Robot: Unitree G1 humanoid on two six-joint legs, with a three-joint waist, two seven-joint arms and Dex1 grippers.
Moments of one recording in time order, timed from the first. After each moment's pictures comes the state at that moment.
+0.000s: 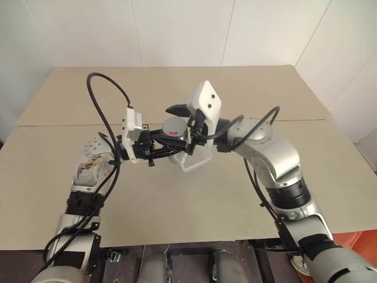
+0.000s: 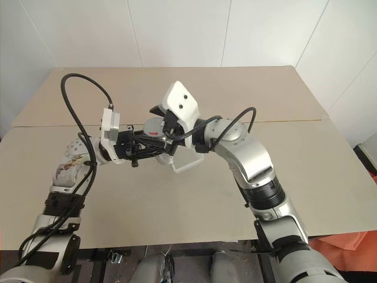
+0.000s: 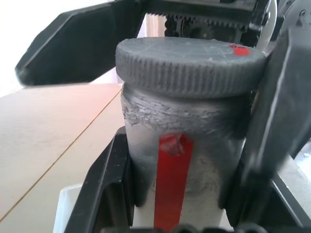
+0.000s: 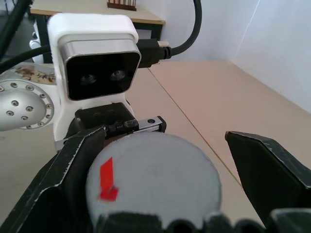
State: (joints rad) left arm -0.62 0.48 0.02 0.17 -0.51 0.20 -1.28; right arm -0.86 -0.34 0.25 -0.21 0.38 0.64 0.71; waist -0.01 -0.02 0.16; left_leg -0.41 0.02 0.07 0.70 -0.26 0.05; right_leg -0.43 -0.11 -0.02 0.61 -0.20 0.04
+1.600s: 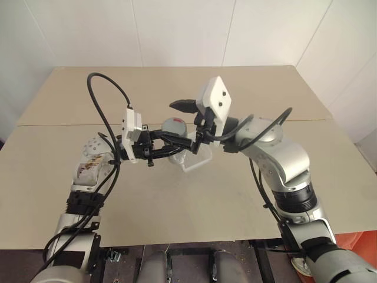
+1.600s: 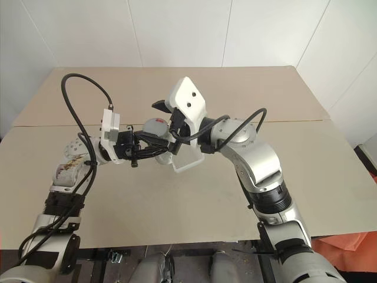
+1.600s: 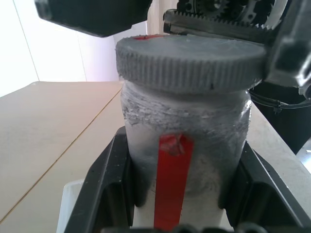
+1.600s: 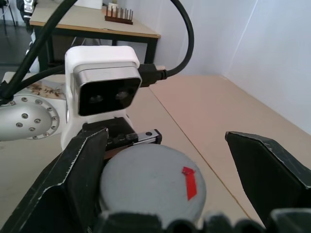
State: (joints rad) left arm -0.63 0.48 0.02 0.19 -0.49 0.18 -1.29; right arm -0.83 -0.33 0.22 -0.28 0.38 0.64 0.69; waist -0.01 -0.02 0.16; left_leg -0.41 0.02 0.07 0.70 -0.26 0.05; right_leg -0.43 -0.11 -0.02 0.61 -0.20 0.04
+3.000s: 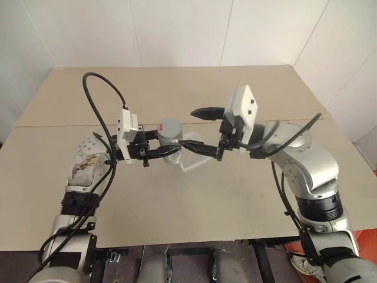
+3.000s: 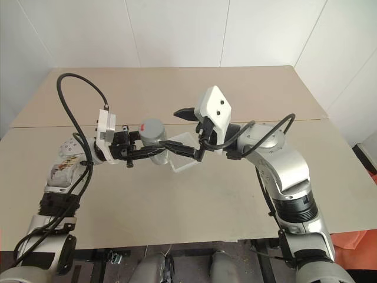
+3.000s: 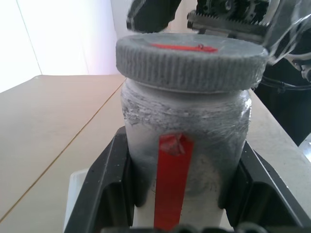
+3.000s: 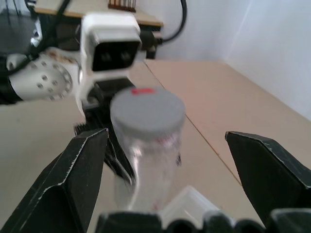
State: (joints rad) left arm -0.62 0.50 0.03 0.19 -0.48 0.18 -1.30; right arm -0.75 -0.46 0.13 -0.36 0.47 0.65 0.80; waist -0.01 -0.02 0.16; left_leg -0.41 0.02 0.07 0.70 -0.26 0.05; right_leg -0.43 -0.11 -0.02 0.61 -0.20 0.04
